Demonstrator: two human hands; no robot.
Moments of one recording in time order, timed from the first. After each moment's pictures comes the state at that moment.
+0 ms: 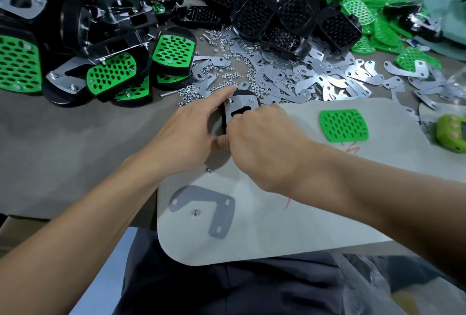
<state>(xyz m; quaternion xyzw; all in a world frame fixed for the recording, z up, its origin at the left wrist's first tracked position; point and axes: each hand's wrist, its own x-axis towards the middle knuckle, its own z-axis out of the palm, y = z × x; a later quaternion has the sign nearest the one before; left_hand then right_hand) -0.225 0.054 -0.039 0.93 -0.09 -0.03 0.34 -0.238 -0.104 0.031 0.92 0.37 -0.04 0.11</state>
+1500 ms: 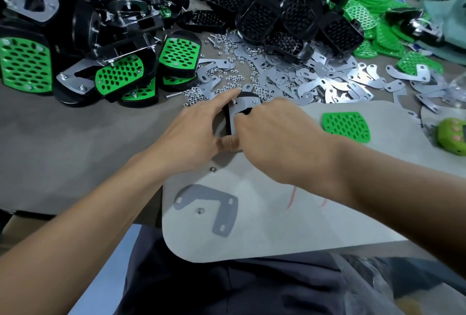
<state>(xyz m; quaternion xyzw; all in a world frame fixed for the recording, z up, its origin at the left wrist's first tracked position) -0.224 0.053 -0.040 0.94 -0.09 -0.04 0.33 -0.233 -0.113 0.034 0.92 0.39 0.00 0.11</state>
